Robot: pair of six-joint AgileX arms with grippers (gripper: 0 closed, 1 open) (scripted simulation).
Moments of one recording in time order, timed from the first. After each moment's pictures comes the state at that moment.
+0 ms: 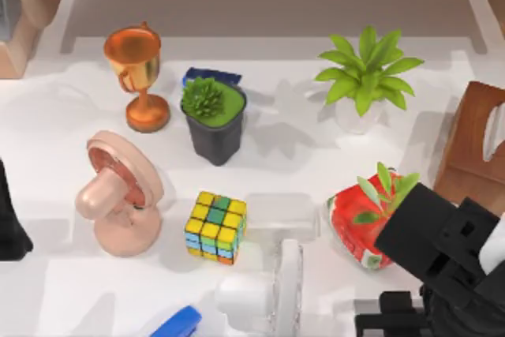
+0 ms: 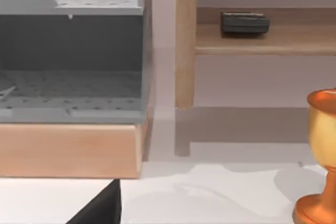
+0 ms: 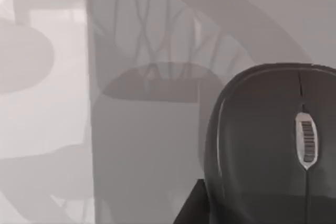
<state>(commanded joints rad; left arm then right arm) 0.00 0.00 0.00 0.00 0.00 0.00 0.87 1.38 0.70 -0.82 0.07 0.85</state>
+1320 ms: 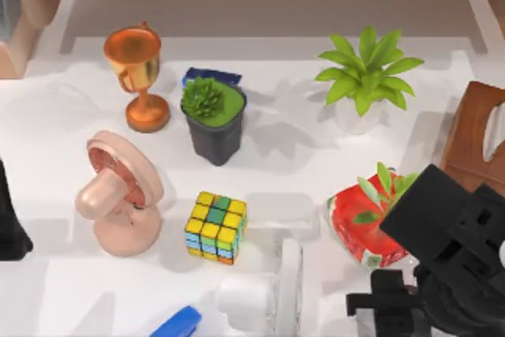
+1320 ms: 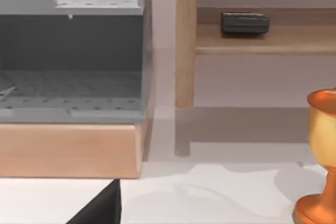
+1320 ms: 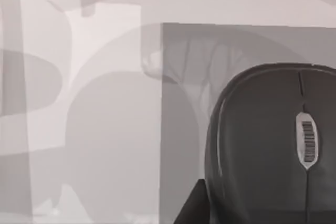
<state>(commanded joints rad) 0.00 0.00 0.00 0.00 0.00 0.00 0.87 1.32 0.73 -0.77 0.07 0.85</state>
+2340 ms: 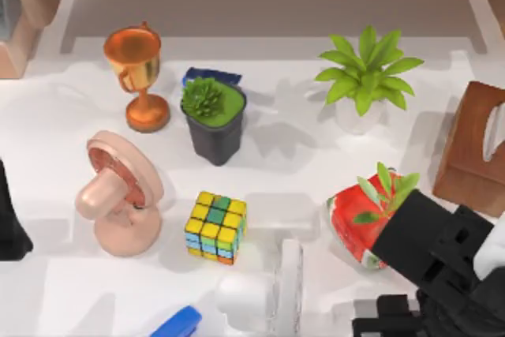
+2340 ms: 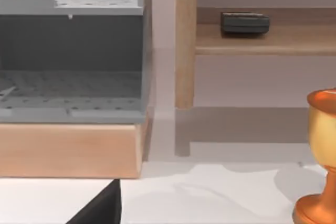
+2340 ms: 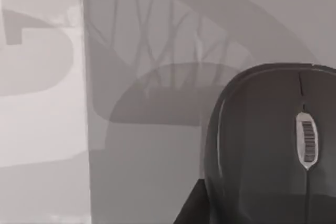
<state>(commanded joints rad) 0.00 0.00 0.00 0.00 0.00 0.00 0.87 1.41 0.68 -0.77 0.07 0.85</state>
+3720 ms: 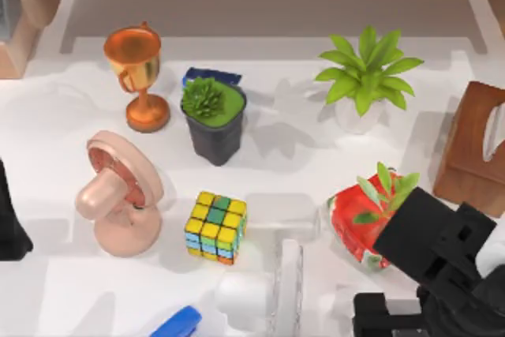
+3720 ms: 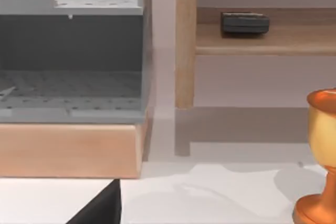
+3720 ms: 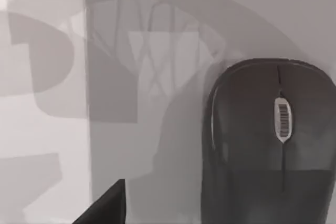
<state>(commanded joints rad) 0.00 0.00 0.00 0.00 0.00 0.00 0.86 1.40 0.68 -0.76 0.07 0.84</state>
